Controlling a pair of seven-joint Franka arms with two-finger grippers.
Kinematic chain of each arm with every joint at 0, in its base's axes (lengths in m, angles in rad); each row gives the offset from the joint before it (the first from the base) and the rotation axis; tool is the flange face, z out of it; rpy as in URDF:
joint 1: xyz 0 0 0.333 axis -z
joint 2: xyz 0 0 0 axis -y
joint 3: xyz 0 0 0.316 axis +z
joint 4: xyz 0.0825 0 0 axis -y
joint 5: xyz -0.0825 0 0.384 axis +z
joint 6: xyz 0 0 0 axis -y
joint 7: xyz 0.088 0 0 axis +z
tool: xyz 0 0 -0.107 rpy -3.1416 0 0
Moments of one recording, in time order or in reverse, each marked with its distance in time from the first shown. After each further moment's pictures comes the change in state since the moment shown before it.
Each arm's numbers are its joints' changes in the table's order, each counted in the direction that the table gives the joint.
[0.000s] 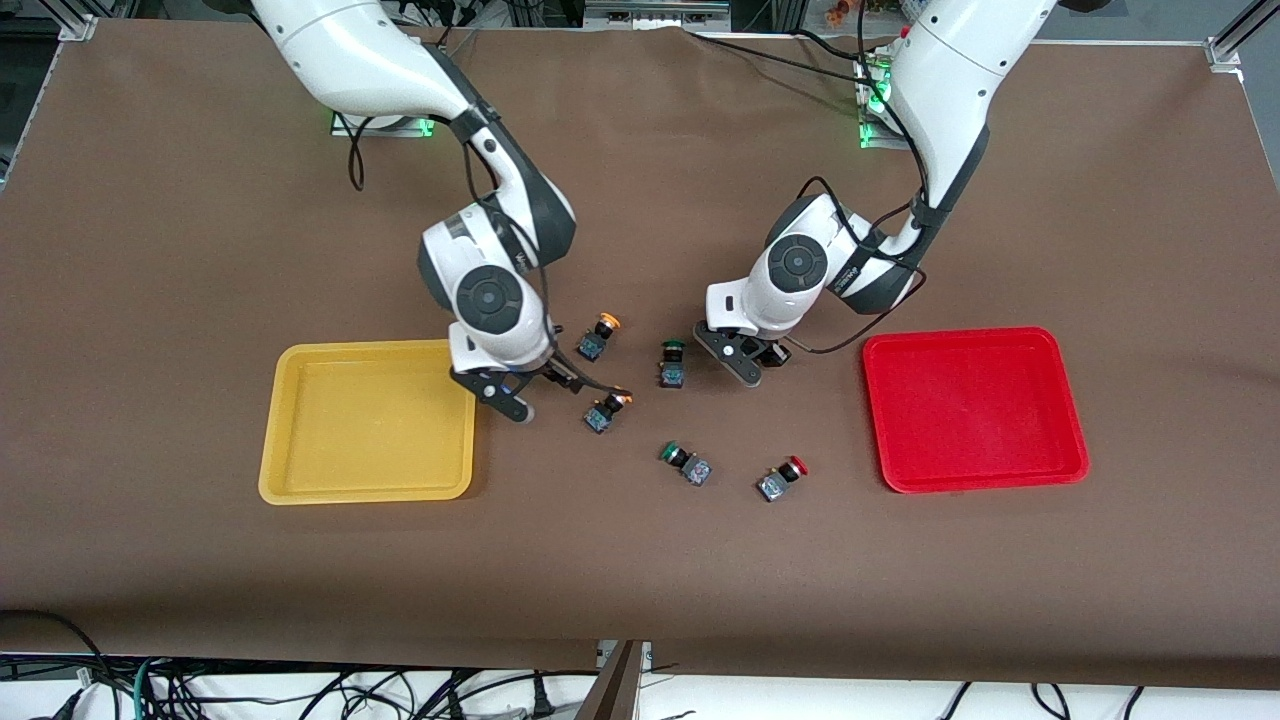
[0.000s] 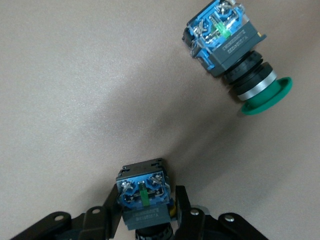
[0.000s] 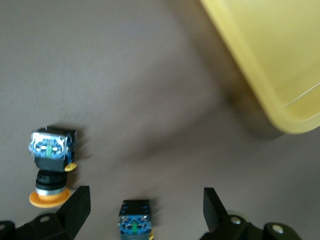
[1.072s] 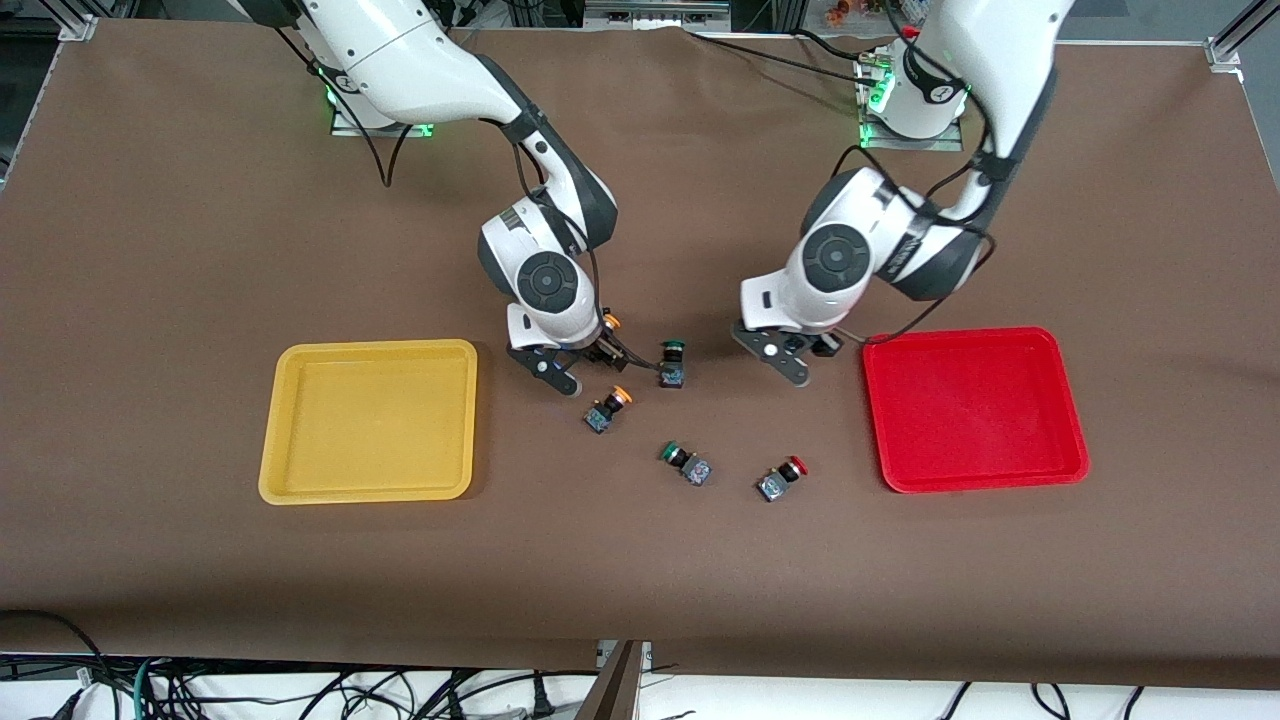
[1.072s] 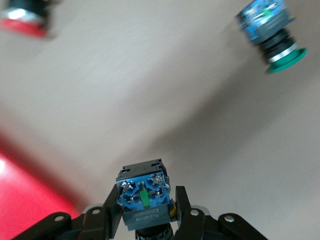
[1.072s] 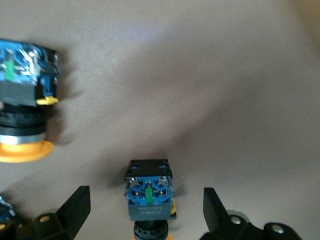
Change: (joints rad) left arm -0.079 0.189 0.018 0.088 0.001 -0.438 -0.003; right arm -0.084 -0.042 0.000 -0.077 0.078 0.123 -0.043
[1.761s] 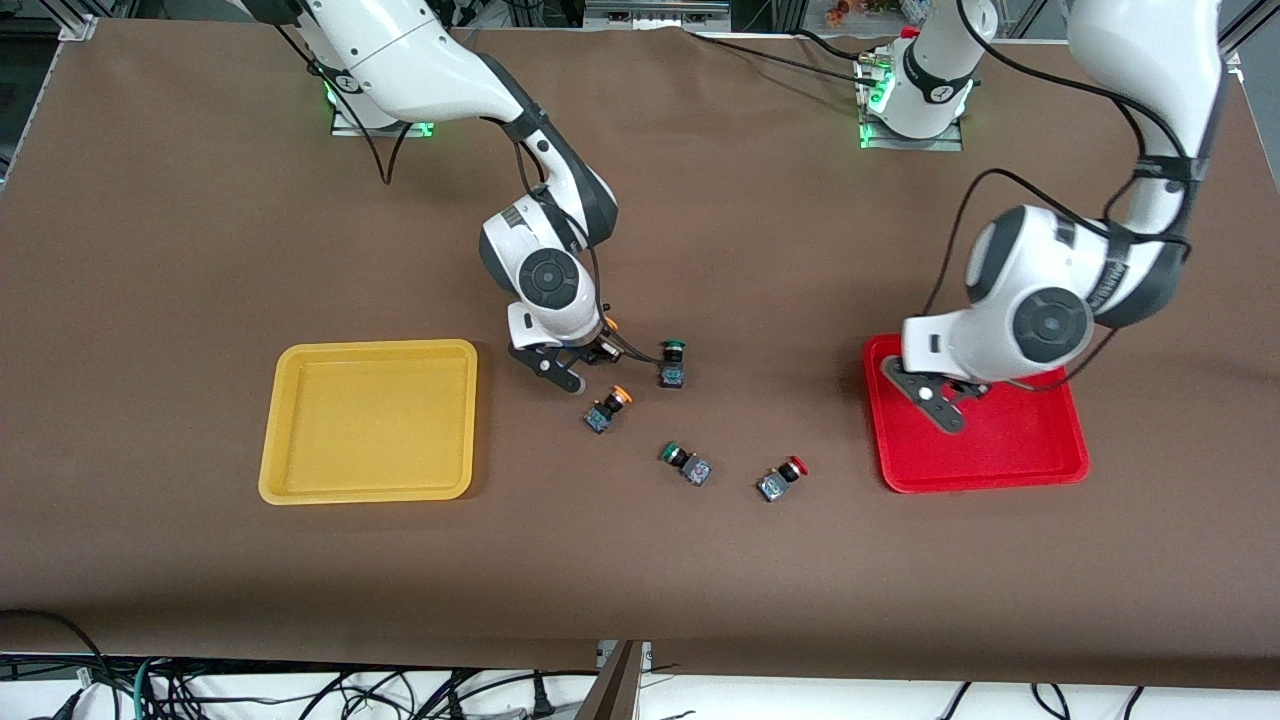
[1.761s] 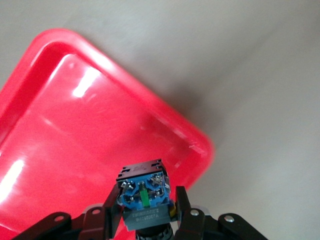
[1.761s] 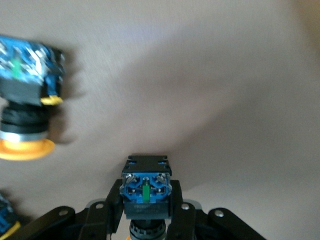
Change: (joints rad) left arm -0.315 -0.024 0.008 0.050 0.027 -0.047 -0.499; right arm 0.006 0.017 -0.017 -0.004 0.000 0.012 0.071
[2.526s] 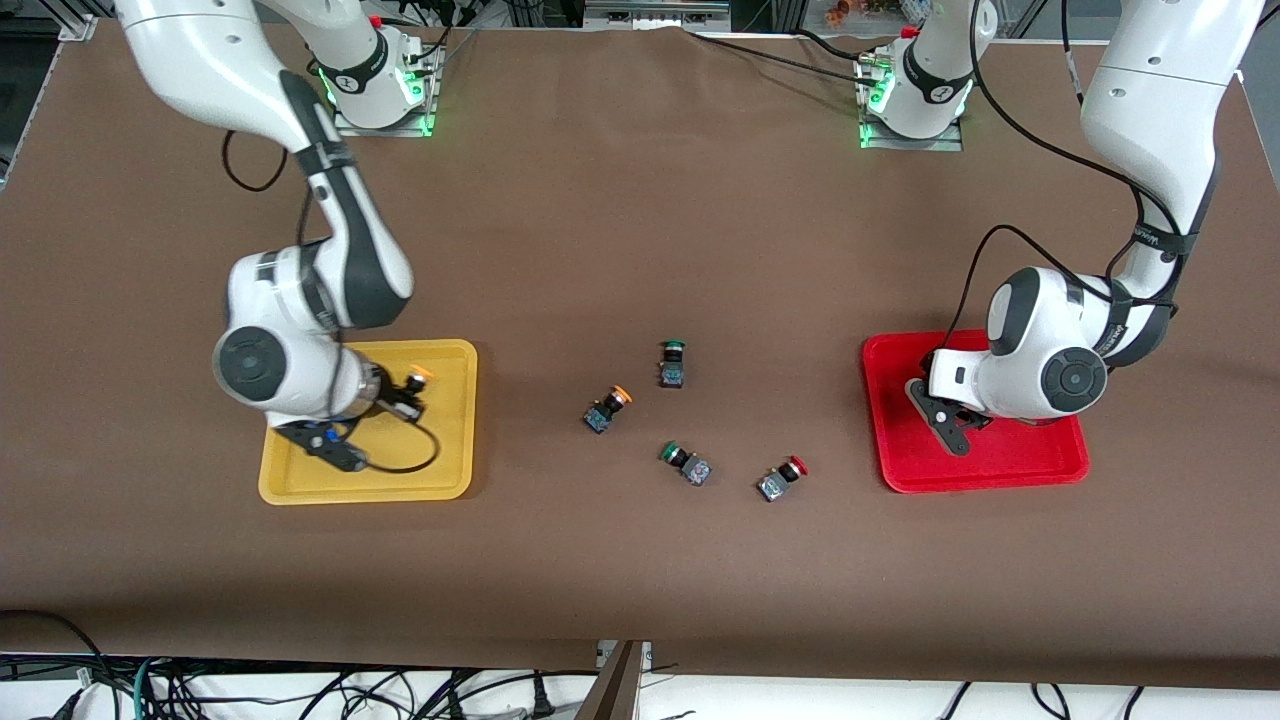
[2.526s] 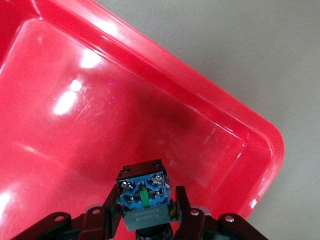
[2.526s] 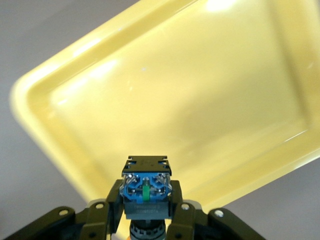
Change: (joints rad) left arm -0.084 -0.174 -0.006 -0.009 0.000 0.155 -0.189; right arm 0.372 0.133 -0.118 0.030 0.000 -0.285 0.526
